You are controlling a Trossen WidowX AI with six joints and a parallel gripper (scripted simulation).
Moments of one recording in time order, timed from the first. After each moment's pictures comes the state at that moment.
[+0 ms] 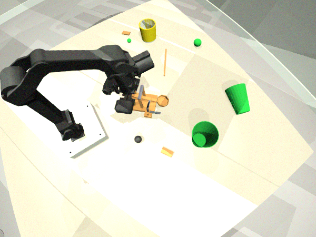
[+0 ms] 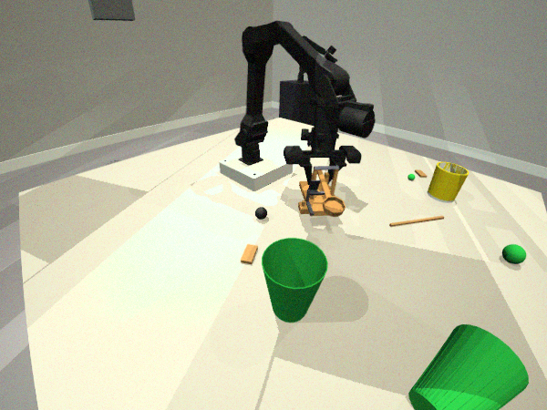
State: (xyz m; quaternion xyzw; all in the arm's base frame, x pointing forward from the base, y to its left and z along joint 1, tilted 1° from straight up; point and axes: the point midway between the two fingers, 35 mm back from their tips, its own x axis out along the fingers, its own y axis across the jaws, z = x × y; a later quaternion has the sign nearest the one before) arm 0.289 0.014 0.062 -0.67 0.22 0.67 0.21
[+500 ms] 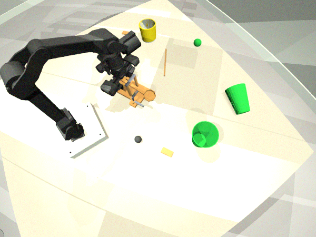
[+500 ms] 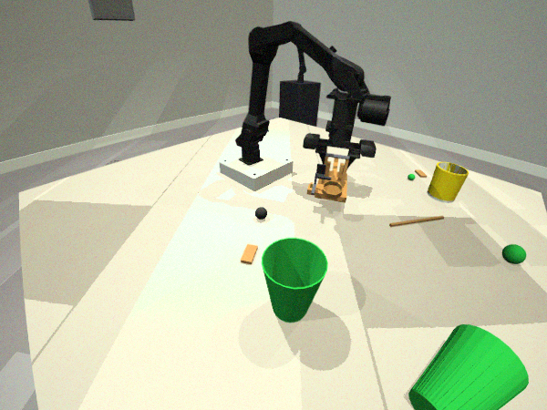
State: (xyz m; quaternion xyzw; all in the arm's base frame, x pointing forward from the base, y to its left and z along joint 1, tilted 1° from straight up) arm 0.286 0.090 0.070 -0.62 0.34 0.62 0.34
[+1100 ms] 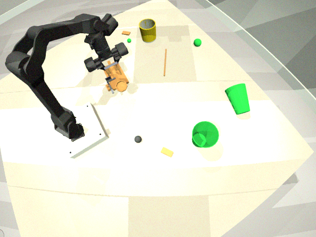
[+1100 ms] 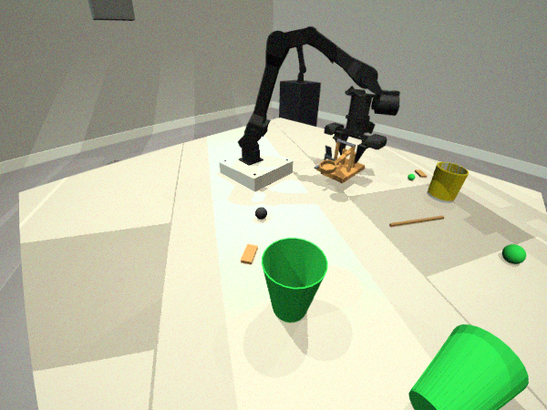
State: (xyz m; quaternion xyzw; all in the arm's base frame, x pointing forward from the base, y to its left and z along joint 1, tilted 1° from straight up) arm 0.260 0.209 0.069 -0.51 0.48 0.52 0.49
